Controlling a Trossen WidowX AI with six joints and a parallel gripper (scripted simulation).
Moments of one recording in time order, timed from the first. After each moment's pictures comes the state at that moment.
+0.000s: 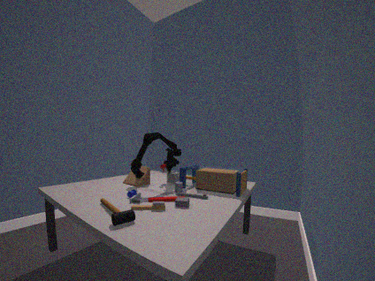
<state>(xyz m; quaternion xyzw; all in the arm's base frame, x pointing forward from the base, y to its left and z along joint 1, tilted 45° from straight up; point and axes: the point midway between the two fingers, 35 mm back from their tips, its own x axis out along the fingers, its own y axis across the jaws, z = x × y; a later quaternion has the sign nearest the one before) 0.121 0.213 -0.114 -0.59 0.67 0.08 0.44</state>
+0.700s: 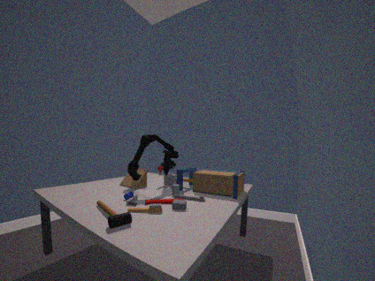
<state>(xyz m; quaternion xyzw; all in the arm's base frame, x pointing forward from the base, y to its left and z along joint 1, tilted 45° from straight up) 0.120 0.213 -0.114 -0.60 0.67 0.09 0.44</state>
